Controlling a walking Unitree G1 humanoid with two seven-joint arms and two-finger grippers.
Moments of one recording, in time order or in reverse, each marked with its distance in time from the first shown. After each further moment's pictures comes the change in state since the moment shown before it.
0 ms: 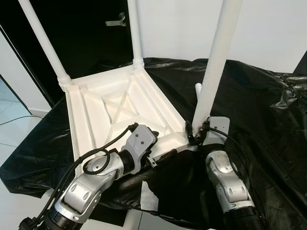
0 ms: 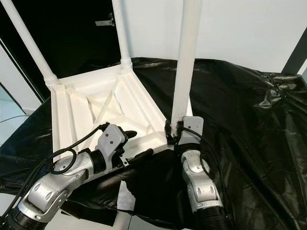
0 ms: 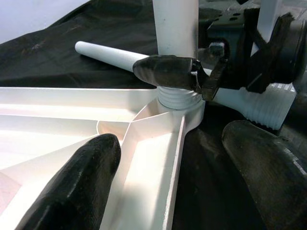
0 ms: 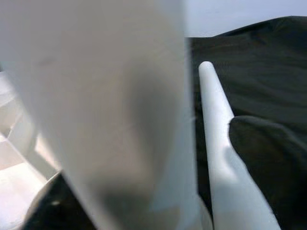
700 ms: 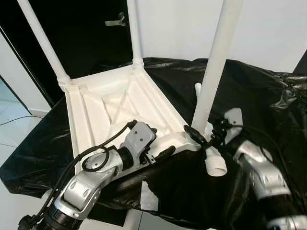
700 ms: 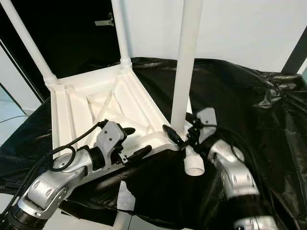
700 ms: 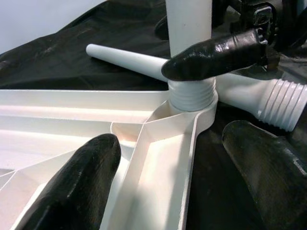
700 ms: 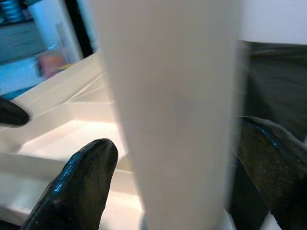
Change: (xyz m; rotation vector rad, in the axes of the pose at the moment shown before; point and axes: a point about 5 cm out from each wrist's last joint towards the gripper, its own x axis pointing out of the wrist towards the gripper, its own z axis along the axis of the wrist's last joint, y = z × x) left arm -0.001 0.008 0.003 0.018 0.000 0.029; right arm 0.014 -0.039 0.019 -0.107 0.001 0.689
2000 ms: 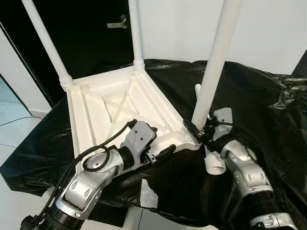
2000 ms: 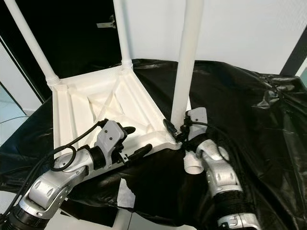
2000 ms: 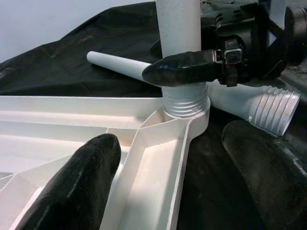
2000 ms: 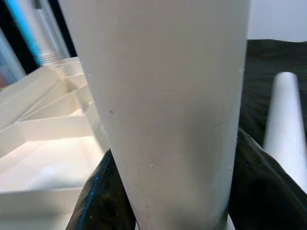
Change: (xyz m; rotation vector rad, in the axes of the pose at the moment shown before) left arm 0.002 -0.001 0.002 -0.003 -0.013 0.003; right arm 0.014 0.015 -0.013 0.080 0.003 -0.369
